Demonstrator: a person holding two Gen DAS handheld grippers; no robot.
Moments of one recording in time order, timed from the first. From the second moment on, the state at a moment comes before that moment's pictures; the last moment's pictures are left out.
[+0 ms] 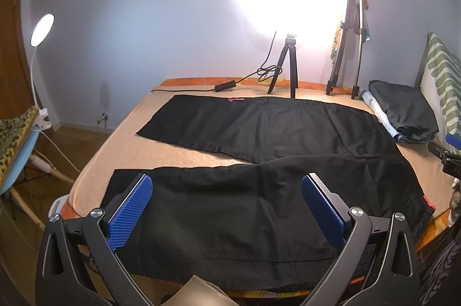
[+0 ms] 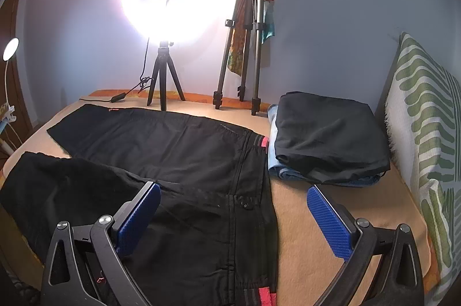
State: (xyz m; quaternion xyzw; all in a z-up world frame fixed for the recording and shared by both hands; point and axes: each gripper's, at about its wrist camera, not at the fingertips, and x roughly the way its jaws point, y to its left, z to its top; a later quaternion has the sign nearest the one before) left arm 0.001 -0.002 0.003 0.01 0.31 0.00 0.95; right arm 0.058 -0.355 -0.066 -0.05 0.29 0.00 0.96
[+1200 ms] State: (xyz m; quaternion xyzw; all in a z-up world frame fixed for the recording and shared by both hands) left arm -0.005 -0.004 -0.002 0.01 0.32 -0.01 0.95; right arm 0.058 -0.353 -0.065 -0.04 0.29 0.01 0.95
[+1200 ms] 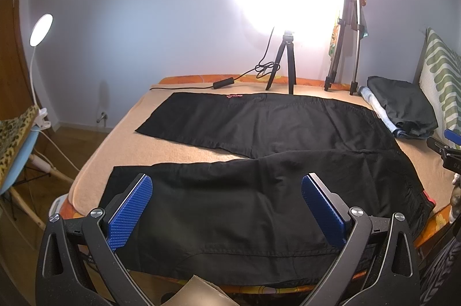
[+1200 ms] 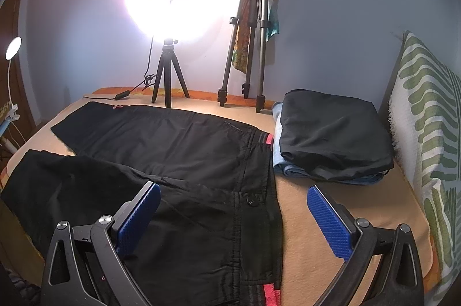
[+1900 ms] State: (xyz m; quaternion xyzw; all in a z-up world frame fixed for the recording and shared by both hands) left arm -0.004 -0.002 -0.004 0.01 0.32 -0.01 0.95; right arm 0.058 -0.351 -0.067 -0.04 0.30 0.02 0.95
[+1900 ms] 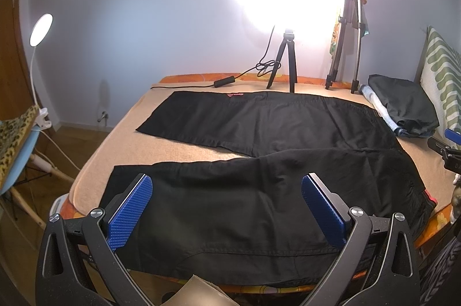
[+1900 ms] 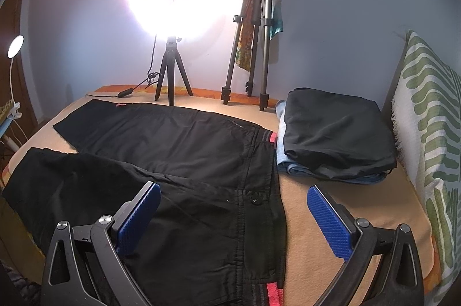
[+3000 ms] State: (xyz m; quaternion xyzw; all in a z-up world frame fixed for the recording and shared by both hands) left arm 0.003 0.048 -0.011 -0.01 0.32 0.02 0.95; right arm 0.042 -0.340 -0.077 -0.06 0.28 0.14 0.95
